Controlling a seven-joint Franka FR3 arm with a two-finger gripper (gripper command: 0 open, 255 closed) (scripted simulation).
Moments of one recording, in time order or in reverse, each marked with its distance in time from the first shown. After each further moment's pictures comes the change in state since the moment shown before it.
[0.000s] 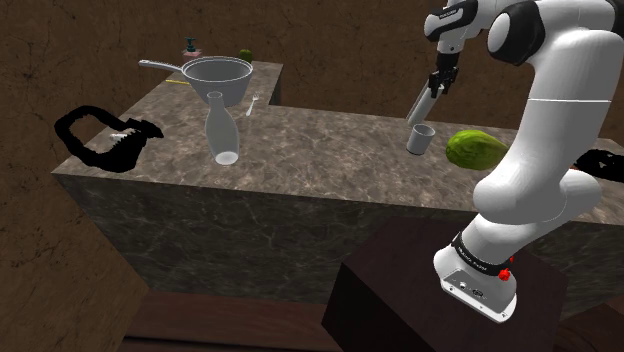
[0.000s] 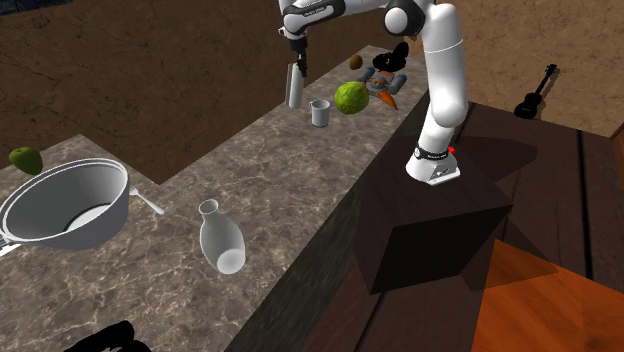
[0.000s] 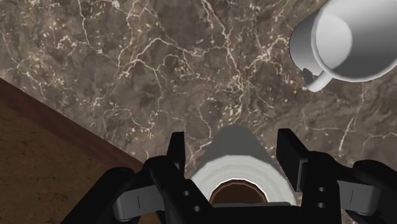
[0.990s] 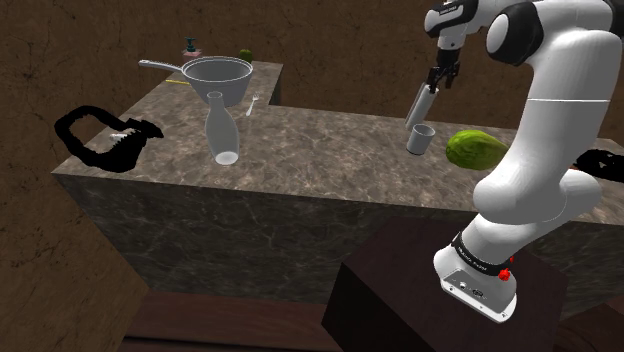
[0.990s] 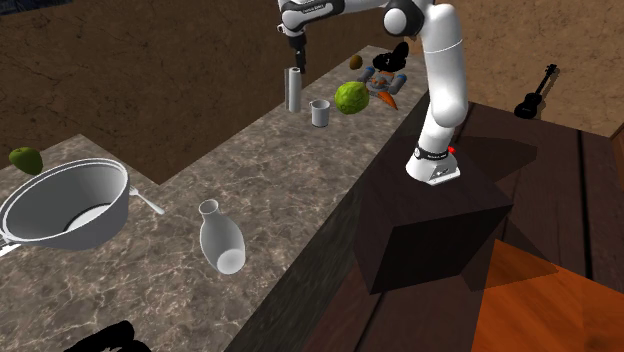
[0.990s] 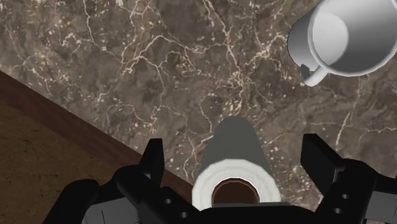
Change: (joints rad) arm -0.001 0.009 0.001 0.045 0.003 -0.035 -0.002
